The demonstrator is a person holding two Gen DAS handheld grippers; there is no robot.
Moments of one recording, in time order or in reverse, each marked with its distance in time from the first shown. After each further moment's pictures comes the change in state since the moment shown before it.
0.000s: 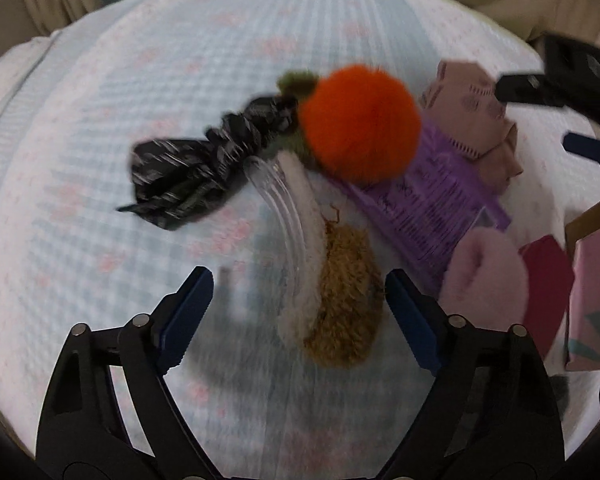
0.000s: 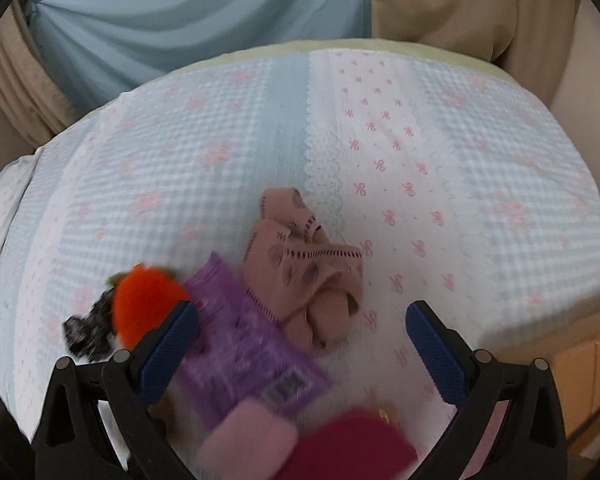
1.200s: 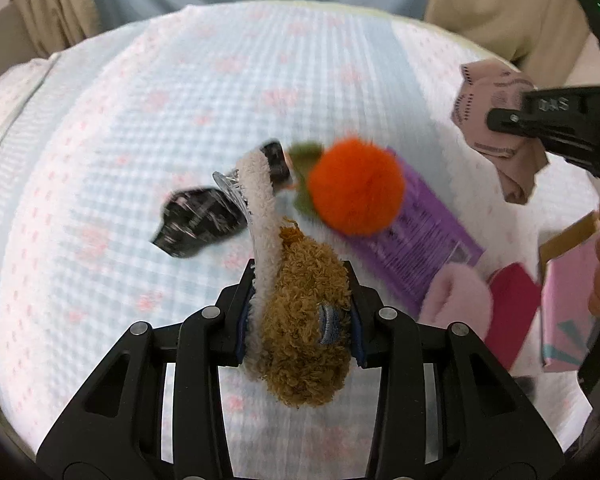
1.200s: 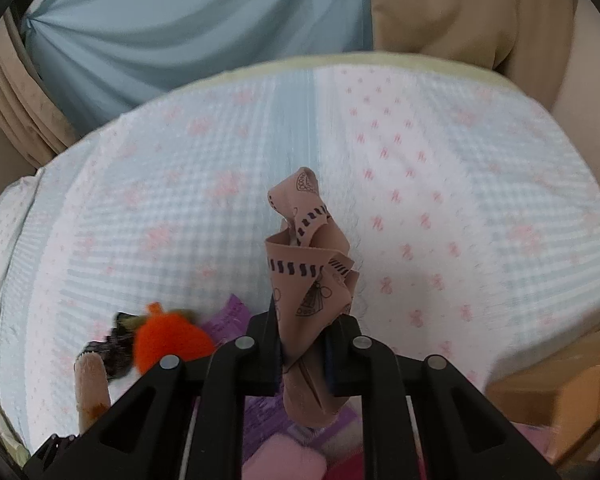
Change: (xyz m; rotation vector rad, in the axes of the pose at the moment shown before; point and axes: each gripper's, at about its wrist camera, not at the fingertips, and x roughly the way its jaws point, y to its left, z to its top) left arm -0.060 0.029 0.038 0.006 -0.093 -0.027; right arm -0.016 0.015 0.021 0.025 -0.064 0.009
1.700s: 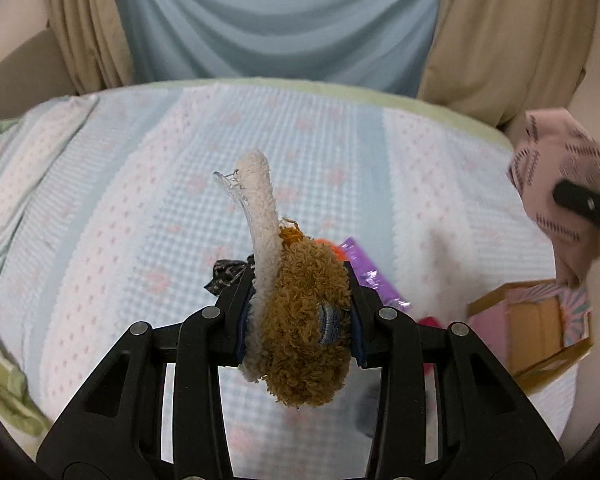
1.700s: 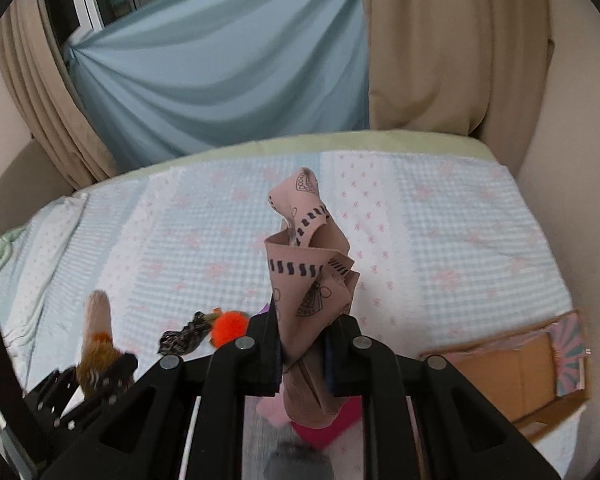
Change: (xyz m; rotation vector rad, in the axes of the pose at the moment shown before) left arm -0.174 -0.041 0.046 -0.060 -0.150 0.039; right arm -0.205 -0.012 0.010 -0.041 -0.128 0.047
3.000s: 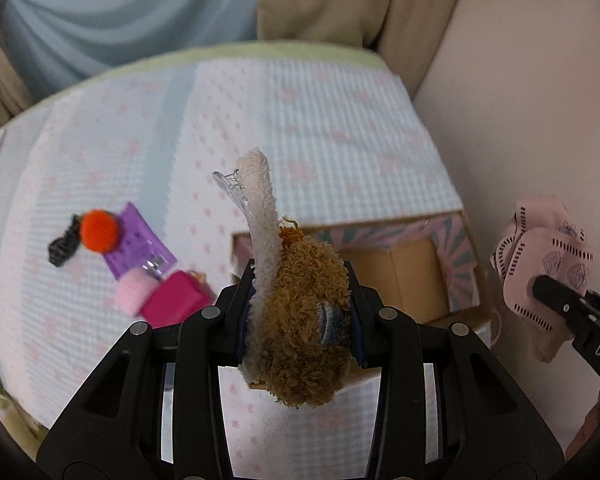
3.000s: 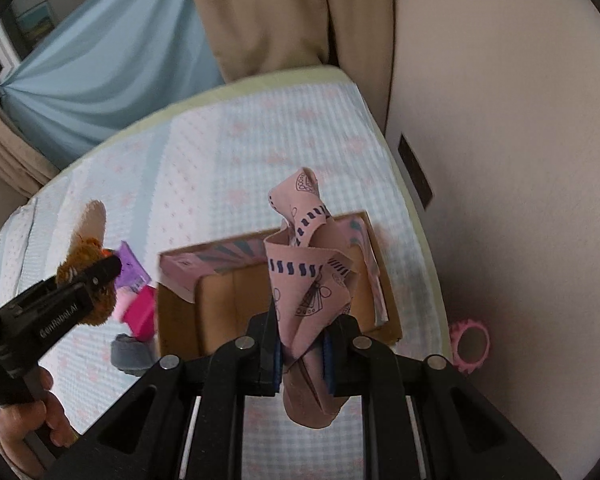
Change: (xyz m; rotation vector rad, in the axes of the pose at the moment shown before) left arm 0.000 -0.340 -0.063 0.209 0.210 -0.162; right arm -0.082 -0.307 -0.066 0.173 0.216 -0.127
